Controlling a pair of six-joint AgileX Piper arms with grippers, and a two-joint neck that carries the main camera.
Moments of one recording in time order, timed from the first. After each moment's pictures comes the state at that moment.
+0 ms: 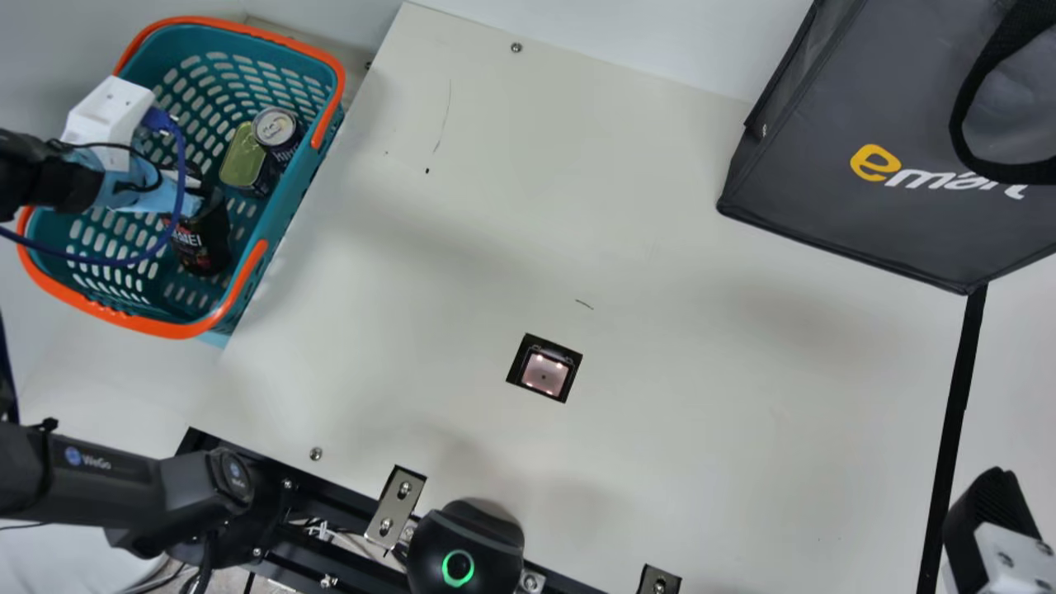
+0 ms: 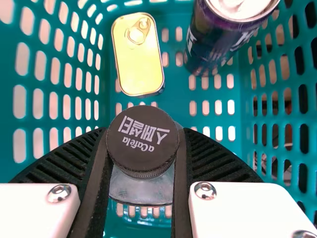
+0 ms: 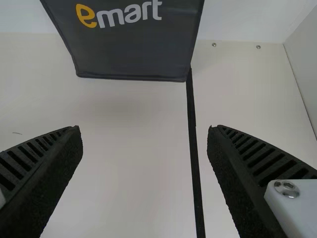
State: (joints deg) left arm 45.4 99.4 -55.6 -34.0 34.5 74.4; right arm 0.7 42.6 -69.8 -0.9 69.5 -2.3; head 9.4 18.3
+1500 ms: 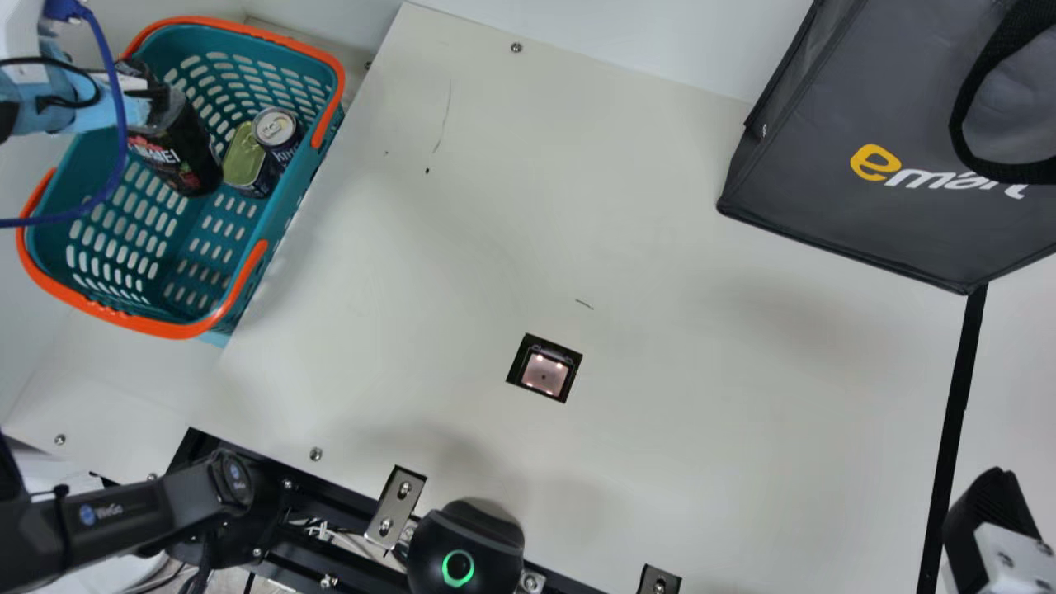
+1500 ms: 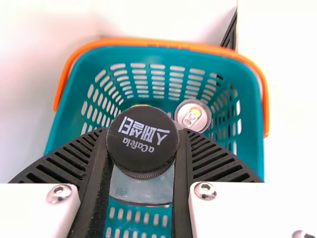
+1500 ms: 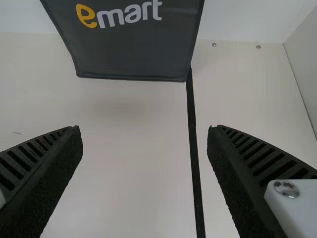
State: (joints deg) left arm 43.0 85.0 -67.7 -33.4 48.1 54.1; right arm 0.7 42.6 -69.8 -0.9 69.5 -2.3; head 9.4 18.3
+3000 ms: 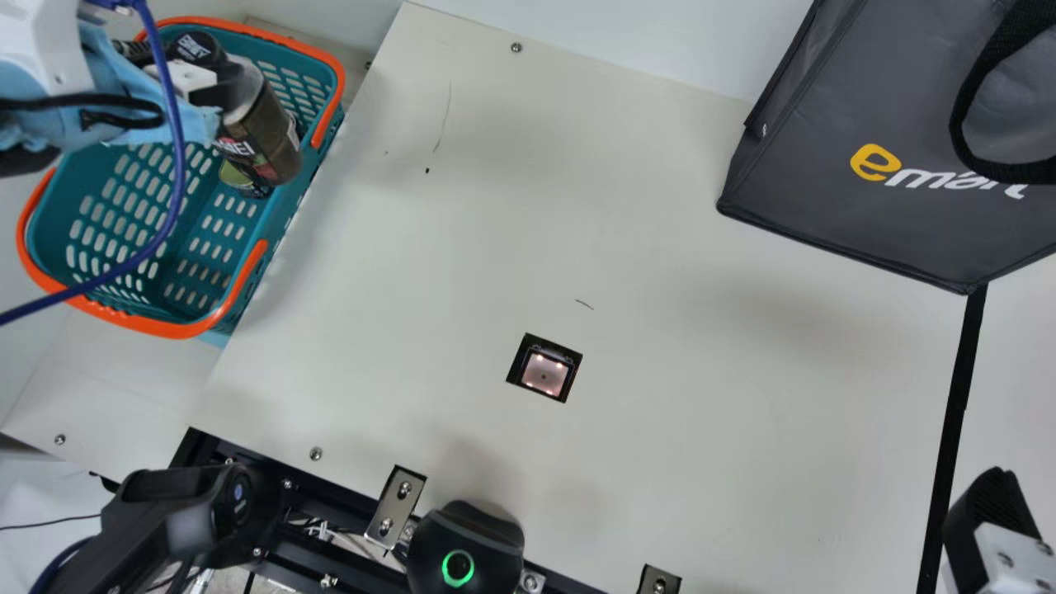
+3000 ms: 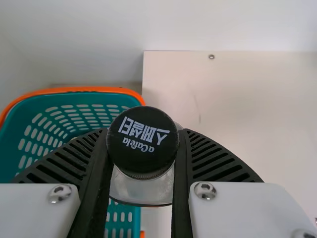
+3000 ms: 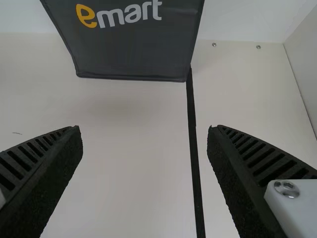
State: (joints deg) left arm 20.3 63.8 -64.7 -23.4 52.0 30.4; right arm 0.7 42.6 -69.8 -0.9 69.5 -2.3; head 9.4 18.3
